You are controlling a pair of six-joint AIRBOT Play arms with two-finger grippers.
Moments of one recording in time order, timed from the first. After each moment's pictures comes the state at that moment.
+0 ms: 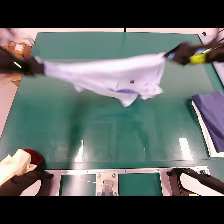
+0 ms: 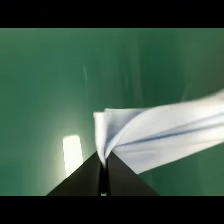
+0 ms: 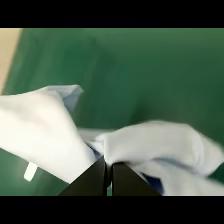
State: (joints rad) left arm -0.13 -1.00 1.45 1.59 -1.17 -1.57; right arm -0.12 -1.16 1.51 -0.78 1.25 1.34
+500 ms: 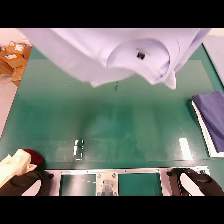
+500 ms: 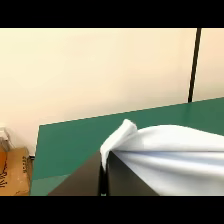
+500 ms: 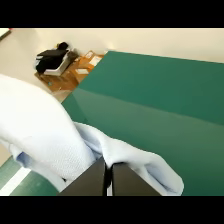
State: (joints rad) left arm -0.13 -0.89 1.95 1.64 -1.17 -1.50; right arm -0.14 -0.85 1.70 -0.77 1.34 1.41
